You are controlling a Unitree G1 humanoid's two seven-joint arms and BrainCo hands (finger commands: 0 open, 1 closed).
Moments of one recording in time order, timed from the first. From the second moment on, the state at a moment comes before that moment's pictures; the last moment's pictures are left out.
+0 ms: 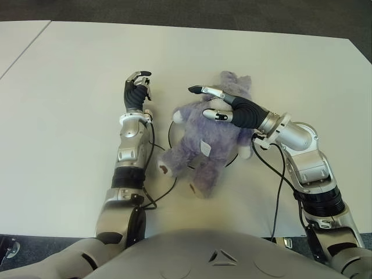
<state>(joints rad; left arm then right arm) -0.34 -0.07 0.17 0.32 -0.12 -0.08 0.13 -0.25 -0.53 0.17 -0.41 0.00 0.06 0.60</state>
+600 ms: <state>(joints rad) -0.34 -0.07 0.17 0.32 -0.12 -0.08 0.12 -0.28 -0.51 -0.06 -0.42 0.17 0.21 0.53</state>
